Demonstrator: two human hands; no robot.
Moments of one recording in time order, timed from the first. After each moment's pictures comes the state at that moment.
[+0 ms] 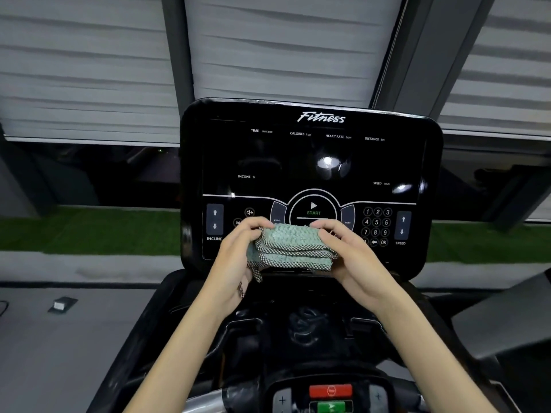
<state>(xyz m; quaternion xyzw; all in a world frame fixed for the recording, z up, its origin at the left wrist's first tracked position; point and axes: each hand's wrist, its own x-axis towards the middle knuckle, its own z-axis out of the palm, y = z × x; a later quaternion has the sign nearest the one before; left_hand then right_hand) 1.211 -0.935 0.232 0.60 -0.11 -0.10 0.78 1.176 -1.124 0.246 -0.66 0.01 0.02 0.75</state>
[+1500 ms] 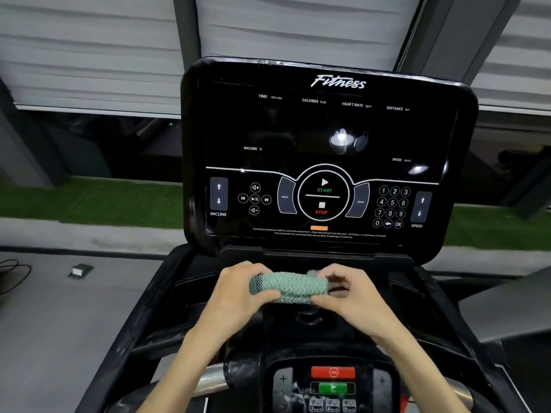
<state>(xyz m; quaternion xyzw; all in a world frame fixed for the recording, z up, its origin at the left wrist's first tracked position) 1.196 -0.918 0.146 0.90 -0.16 -0.04 0.41 1.153 -1.141 0.153 -0.85 0.02 0.02 0.52</state>
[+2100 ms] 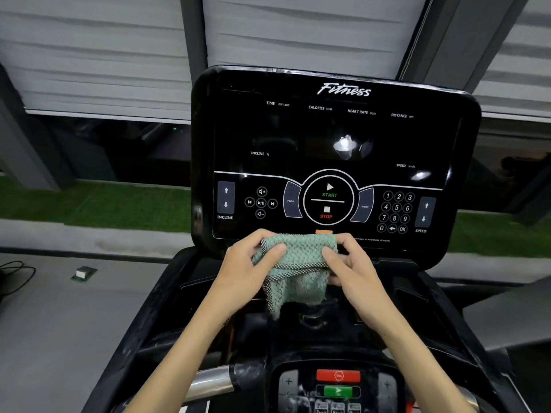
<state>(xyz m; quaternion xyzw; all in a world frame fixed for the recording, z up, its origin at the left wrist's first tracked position) 1.203 -0.922 0.187 0.78 -0.17 -0.02 0.61 1.163 -1.117 0.190 -0.74 -0.02 -0.02 0.67</state>
